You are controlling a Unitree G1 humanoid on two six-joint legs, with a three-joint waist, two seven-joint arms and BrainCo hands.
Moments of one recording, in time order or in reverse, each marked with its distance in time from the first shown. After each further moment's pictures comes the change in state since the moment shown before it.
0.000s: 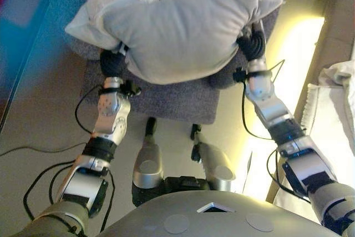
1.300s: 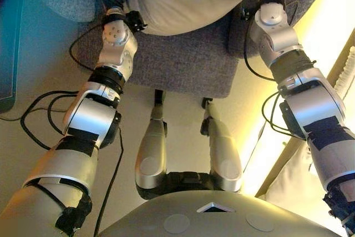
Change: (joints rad) left arm -0.617 0.008 -0.105 0.607 -0.071 0.174 0.157; right arm -0.537 0.008 0.067 0.544 0.452 0.168 0.028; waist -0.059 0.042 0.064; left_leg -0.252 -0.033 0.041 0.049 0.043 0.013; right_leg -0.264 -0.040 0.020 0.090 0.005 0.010
